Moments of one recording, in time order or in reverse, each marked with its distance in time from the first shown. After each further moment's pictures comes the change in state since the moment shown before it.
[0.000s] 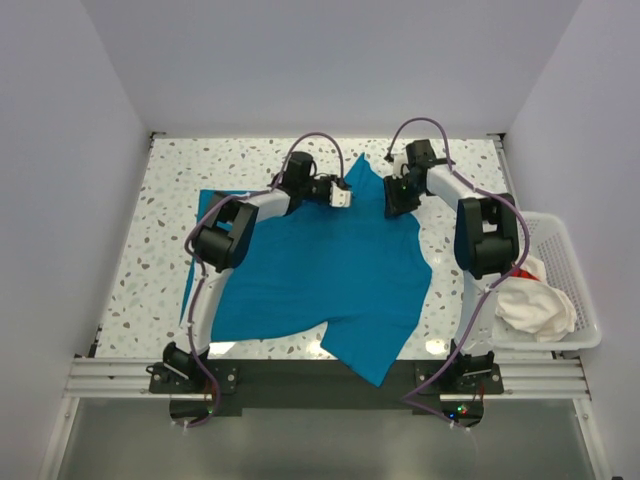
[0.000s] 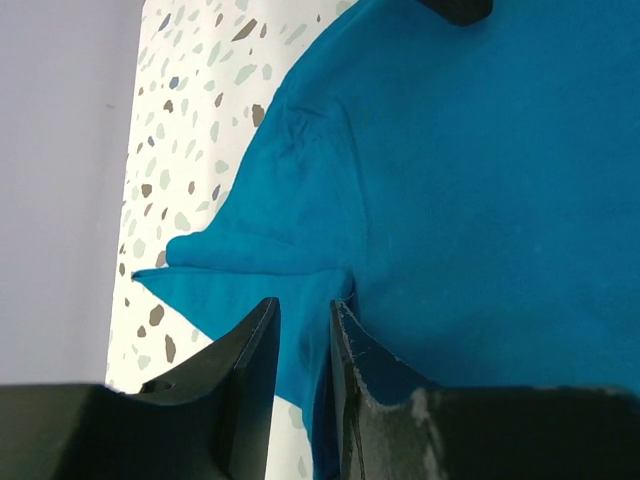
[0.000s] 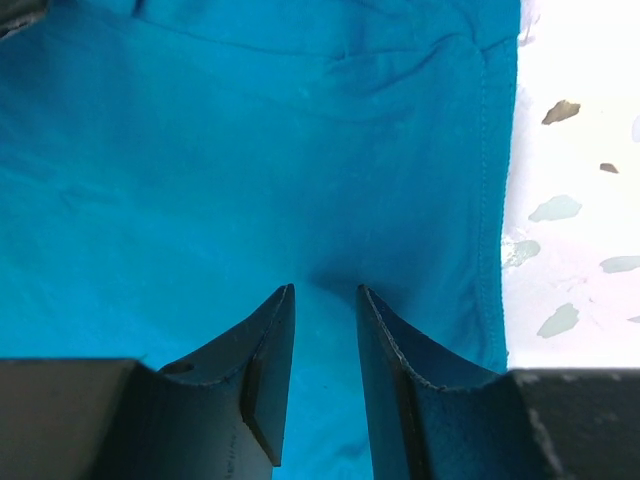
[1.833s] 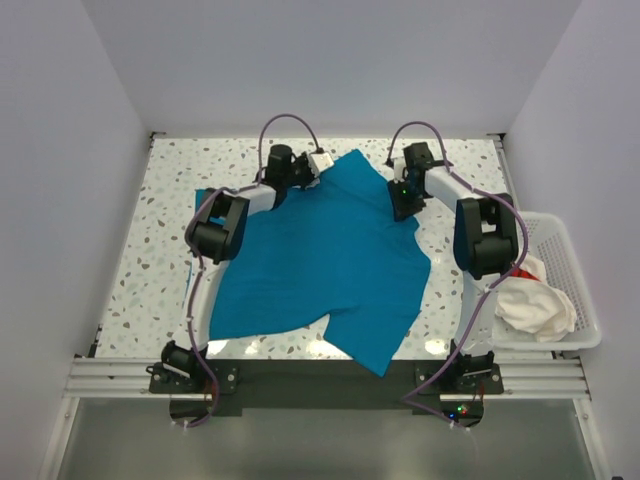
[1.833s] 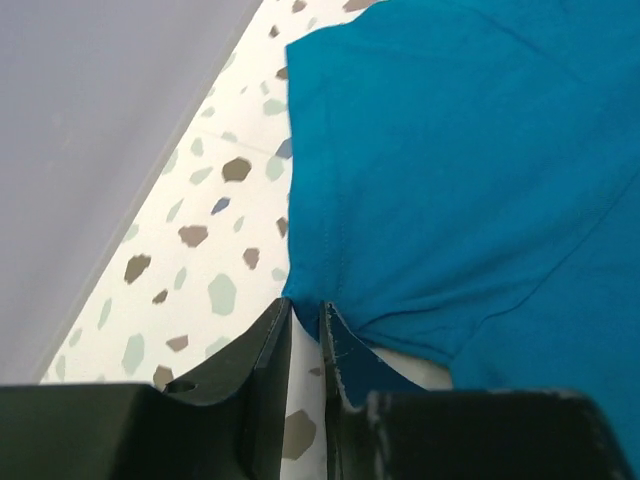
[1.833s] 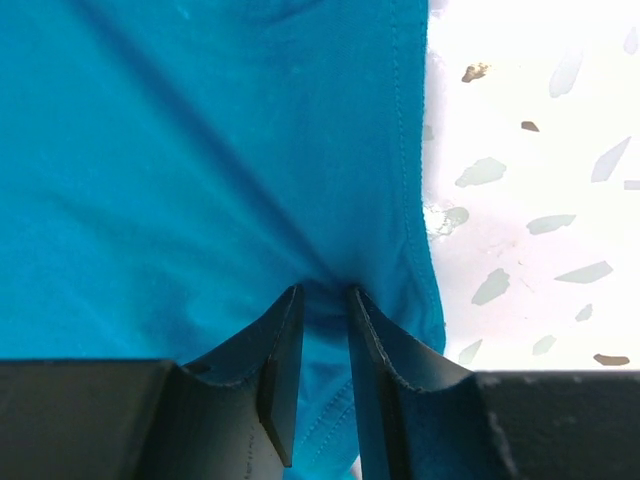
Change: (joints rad) left arm 0.111 0.106 0.086 0.162 -0.327 -0.445; right arm 0.008 0.000 -0.024 -0.011 0.158 -0.056
